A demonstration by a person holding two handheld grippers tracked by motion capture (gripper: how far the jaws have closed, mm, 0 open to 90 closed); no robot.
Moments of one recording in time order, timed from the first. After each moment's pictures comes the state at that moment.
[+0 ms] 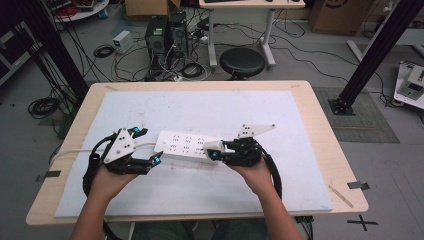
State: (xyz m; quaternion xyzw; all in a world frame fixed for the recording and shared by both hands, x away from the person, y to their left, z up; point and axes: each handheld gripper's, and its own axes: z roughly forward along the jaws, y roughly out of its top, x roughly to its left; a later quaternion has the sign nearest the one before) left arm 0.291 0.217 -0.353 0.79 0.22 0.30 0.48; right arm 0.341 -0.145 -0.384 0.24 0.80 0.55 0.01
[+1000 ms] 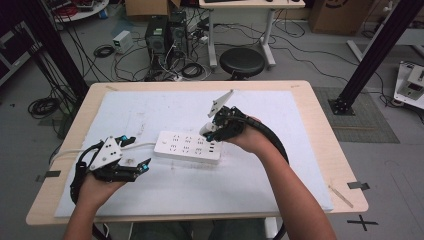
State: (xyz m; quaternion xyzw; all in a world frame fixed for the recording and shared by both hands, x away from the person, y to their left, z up) left arm 0.281 0.248 -0.373 0.80 0.23 0.29 0.47; right arm 0.407 -0.094 -0.326 0.12 0.94 0.31 0.09
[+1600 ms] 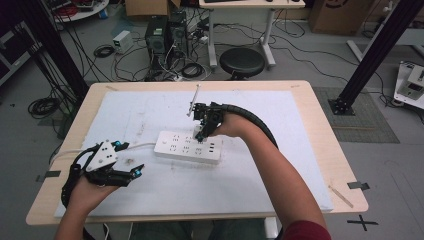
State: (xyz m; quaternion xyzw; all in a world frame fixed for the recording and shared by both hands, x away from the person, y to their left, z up) left arm 0.279 0.267 -0.381 0.83 0.25 0.27 0.42; right arm 0.453 -0.037 -0.342 0.06 0.98 0.16 0.01
